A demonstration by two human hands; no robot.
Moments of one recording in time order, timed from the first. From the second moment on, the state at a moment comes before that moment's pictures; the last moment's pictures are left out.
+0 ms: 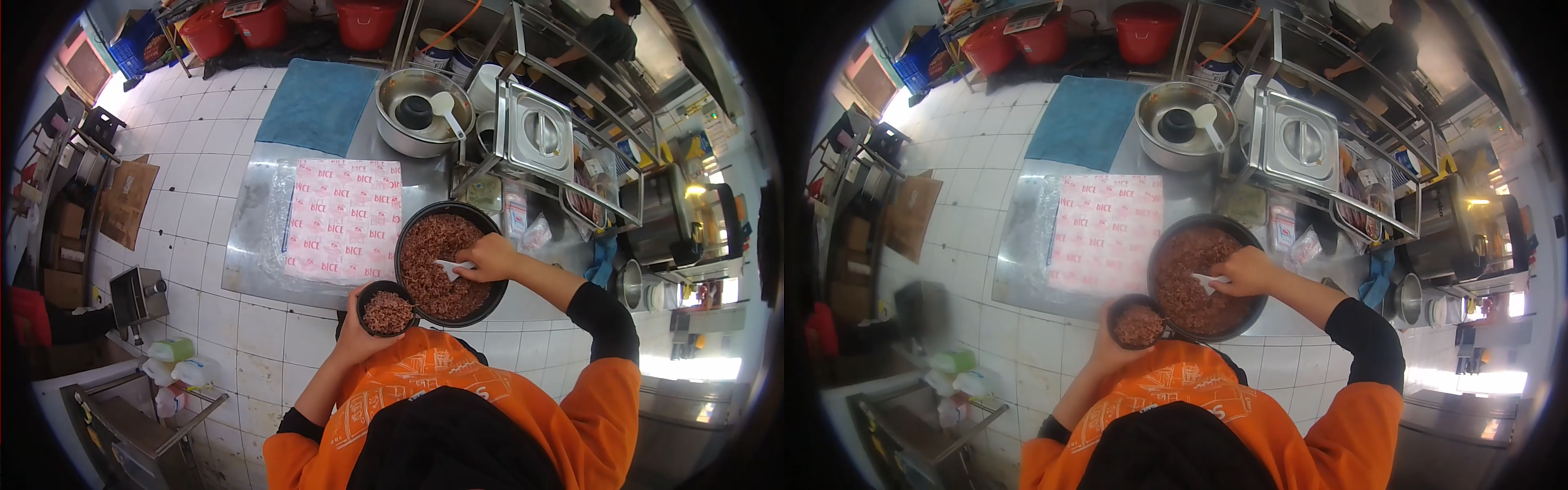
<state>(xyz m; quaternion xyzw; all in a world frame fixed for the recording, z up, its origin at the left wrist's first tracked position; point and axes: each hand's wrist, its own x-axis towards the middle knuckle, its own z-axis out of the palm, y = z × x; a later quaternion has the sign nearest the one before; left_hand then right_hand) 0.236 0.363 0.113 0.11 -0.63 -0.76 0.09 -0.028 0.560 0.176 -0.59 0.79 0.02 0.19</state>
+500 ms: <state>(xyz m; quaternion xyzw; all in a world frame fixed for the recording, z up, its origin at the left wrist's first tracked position) 0.236 0.362 0.114 0.12 -0.61 -0.78 0.08 -0.008 0.565 0.175 -0.50 0.83 -0.04 0.25</state>
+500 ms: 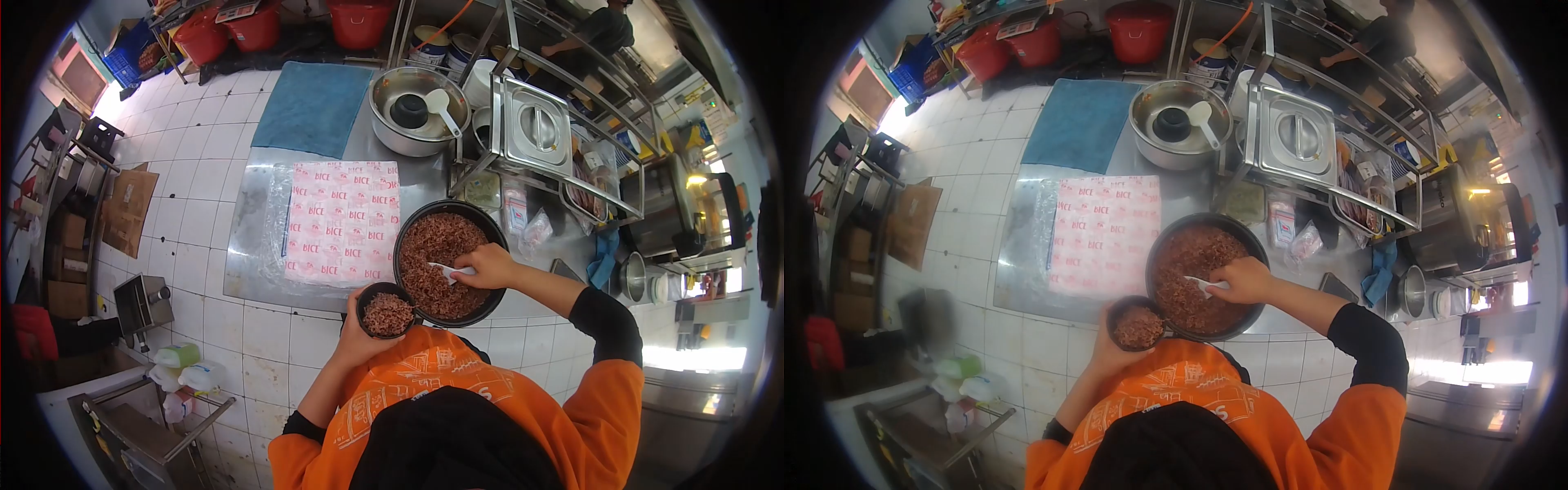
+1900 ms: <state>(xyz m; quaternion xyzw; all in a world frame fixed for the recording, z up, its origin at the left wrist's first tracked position) 0.115 0.427 0.172 0.12 -0.78 -0.61 0.06 0.095 0.606 0.235 -0.39 0.92 0.03 -0.04</state>
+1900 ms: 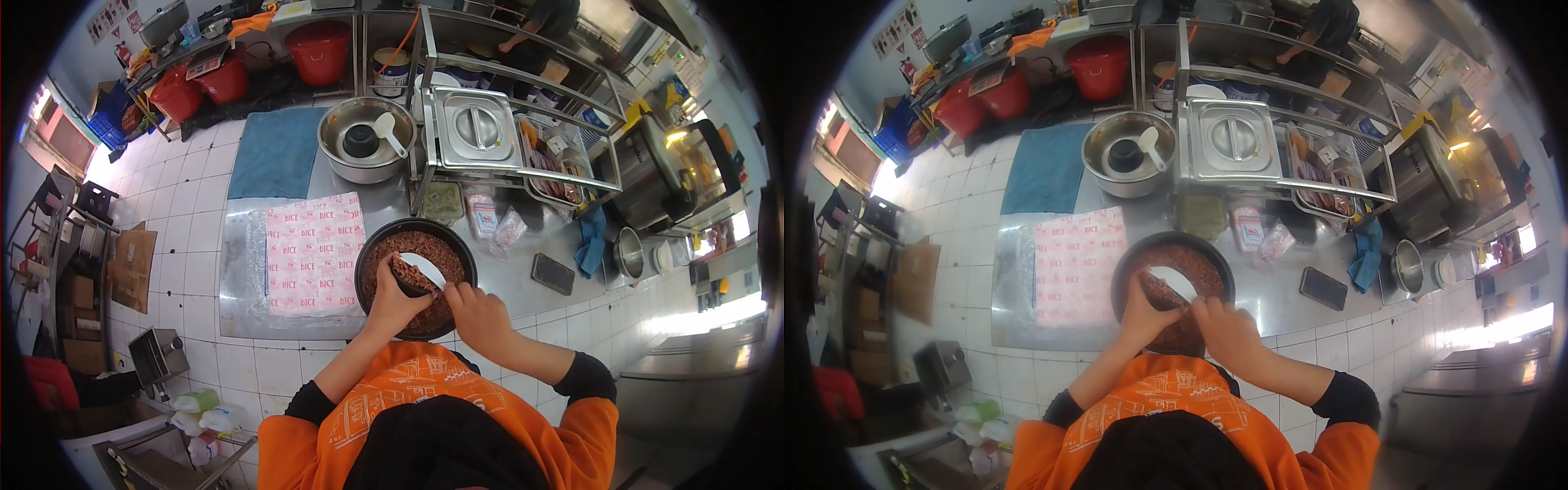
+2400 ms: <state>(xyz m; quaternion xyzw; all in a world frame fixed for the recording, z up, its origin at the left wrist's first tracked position) 0.129 0.401 0.174 -0.03 -0.79 -0.61 0.06 0.074 0.615 0.236 -0.26 0.89 -0.22 0.30</state>
